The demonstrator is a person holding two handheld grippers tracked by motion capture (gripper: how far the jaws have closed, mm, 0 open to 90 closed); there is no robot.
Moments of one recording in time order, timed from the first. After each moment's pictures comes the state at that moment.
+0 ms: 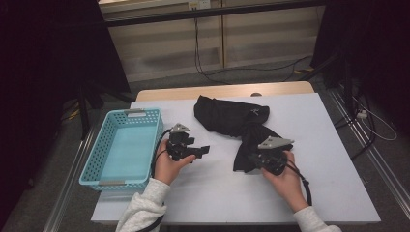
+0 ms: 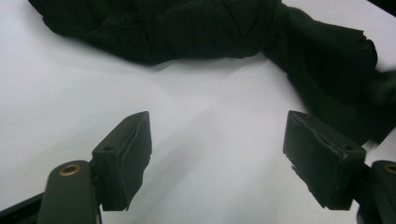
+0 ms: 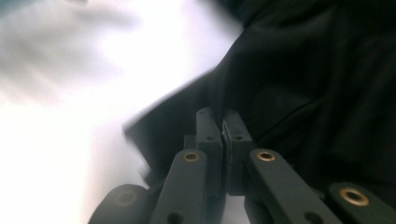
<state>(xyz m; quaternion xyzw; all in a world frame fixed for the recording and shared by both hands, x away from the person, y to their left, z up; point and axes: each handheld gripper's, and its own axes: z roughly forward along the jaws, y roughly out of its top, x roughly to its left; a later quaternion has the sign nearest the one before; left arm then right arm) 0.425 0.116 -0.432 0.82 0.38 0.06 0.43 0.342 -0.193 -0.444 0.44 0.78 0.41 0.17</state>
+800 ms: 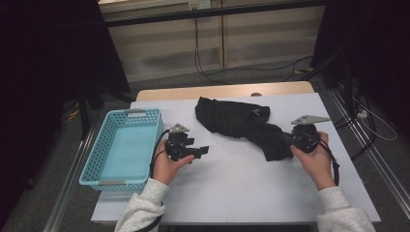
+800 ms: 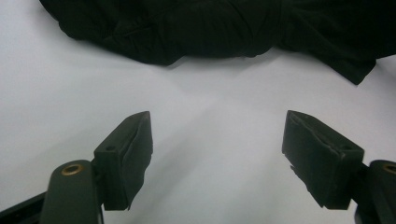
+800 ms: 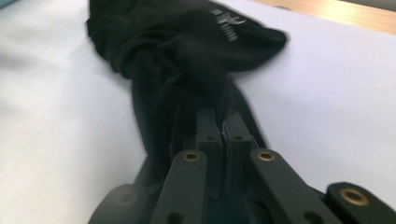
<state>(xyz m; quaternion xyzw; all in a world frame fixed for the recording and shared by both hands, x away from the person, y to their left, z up) 0.425 0.120 -0.433 0.82 0.37 0.06 0.43 0.368 -0.267 -0.414 0.50 0.75 0.37 0.23</state>
